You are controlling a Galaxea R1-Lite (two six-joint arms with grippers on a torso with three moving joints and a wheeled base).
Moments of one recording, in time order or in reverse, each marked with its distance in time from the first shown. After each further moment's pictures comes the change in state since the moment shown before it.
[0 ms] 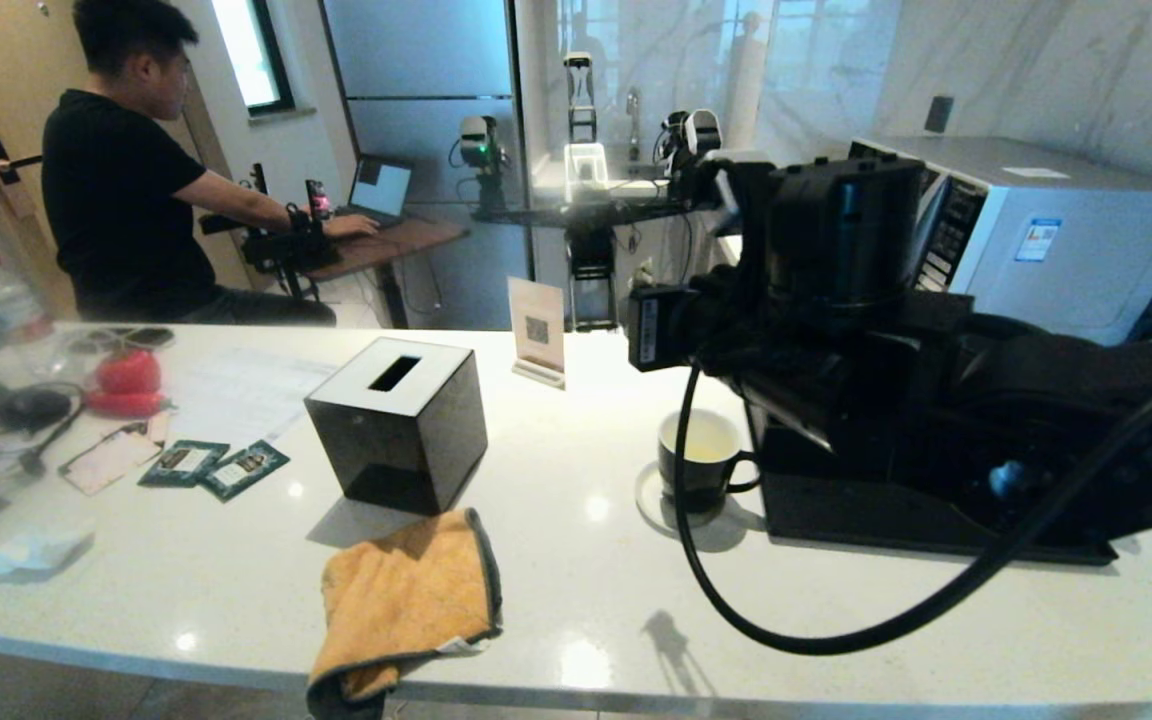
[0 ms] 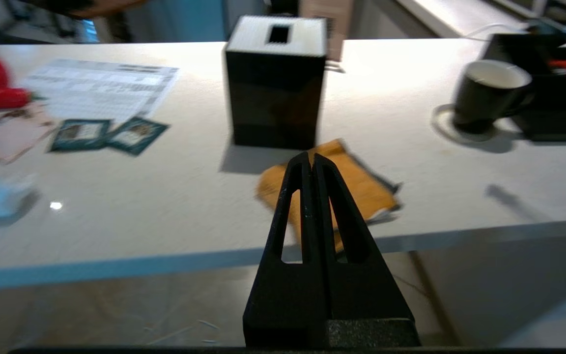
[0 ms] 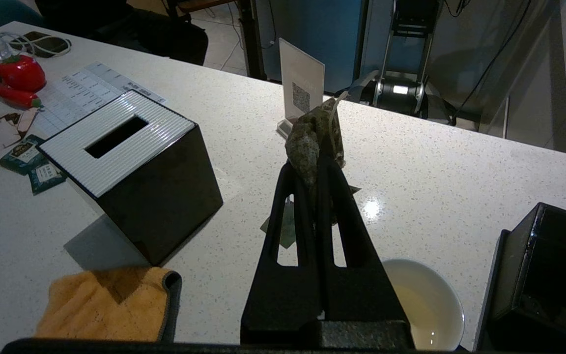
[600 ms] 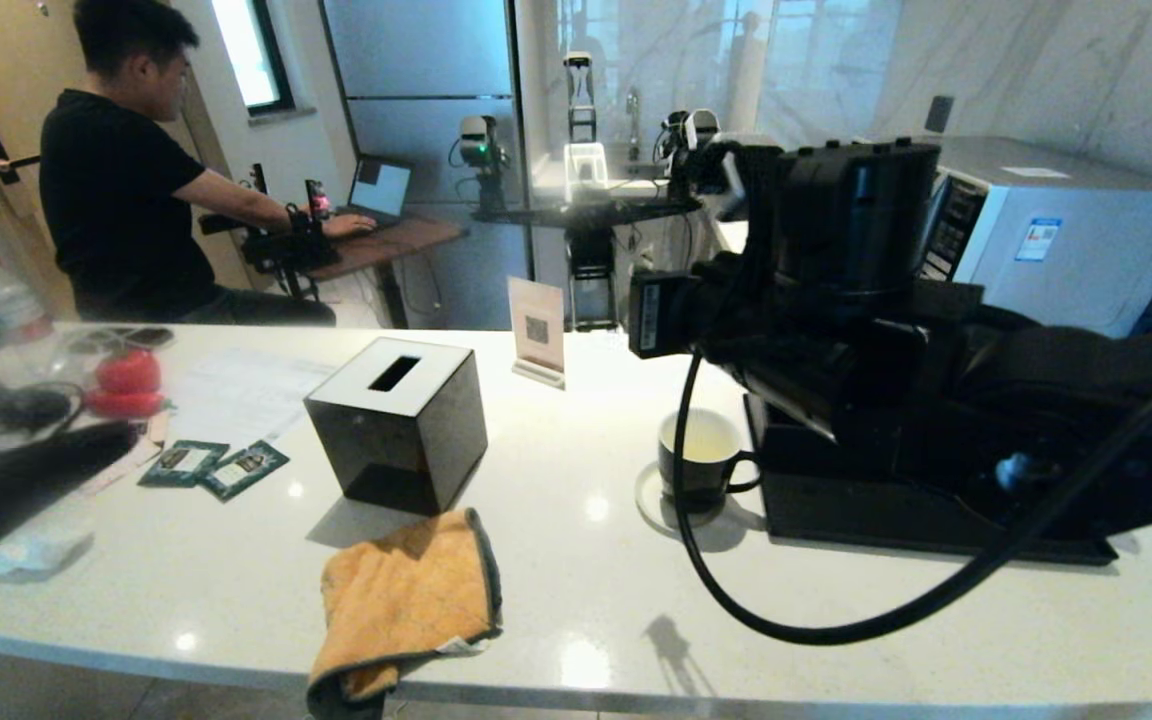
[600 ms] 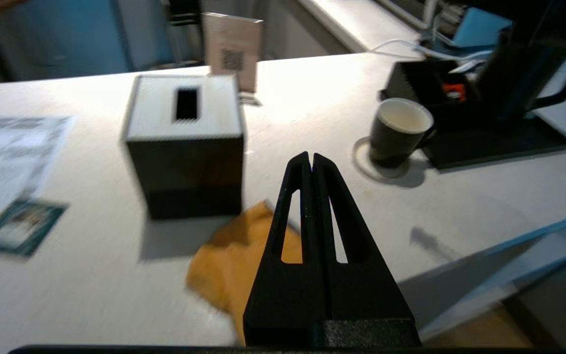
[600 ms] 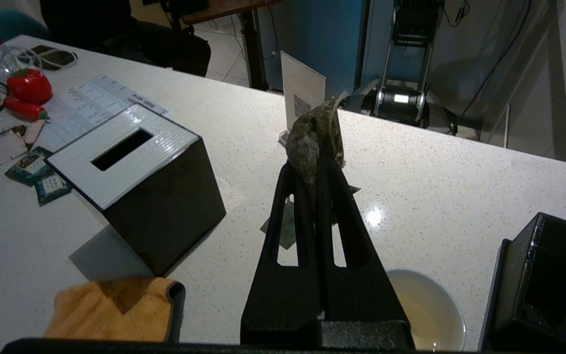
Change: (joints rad) left arm -0.062 0.537 -0.206 -0.297 -0.210 -0.053; right arm 0.000 -0.003 -0.013 -0.019 0.000 -0.002
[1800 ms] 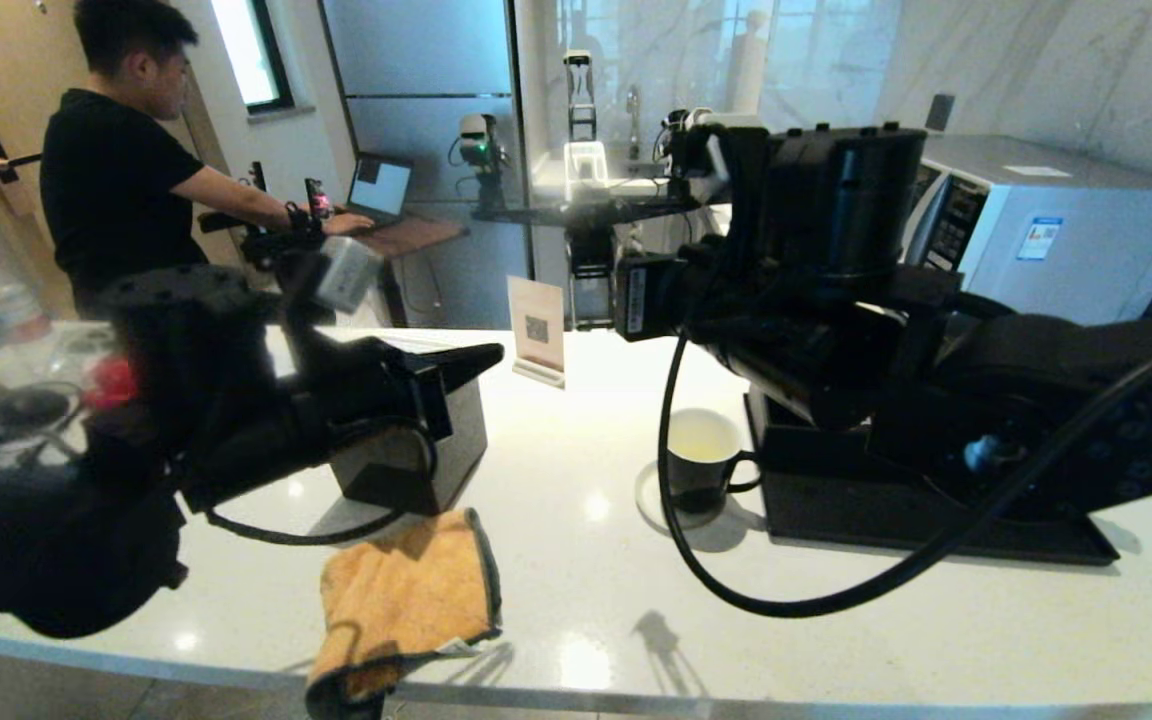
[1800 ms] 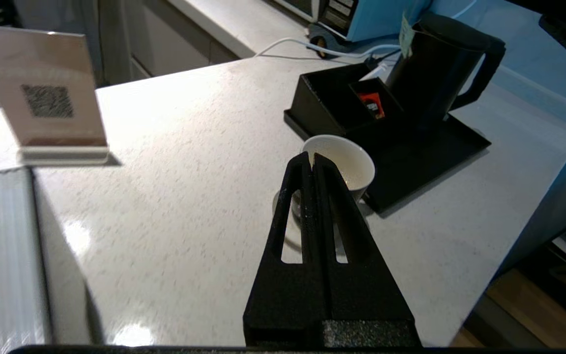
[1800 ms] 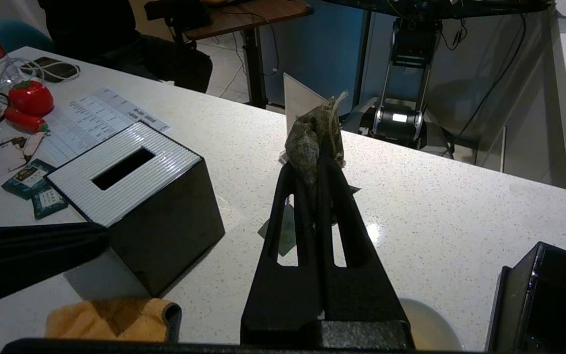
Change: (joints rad) left arm -0.290 0.841 -0.143 -0.746 -0.061 -0.107; right arm 0.000 0.032 -0.057 -0.013 0.003 -0.042
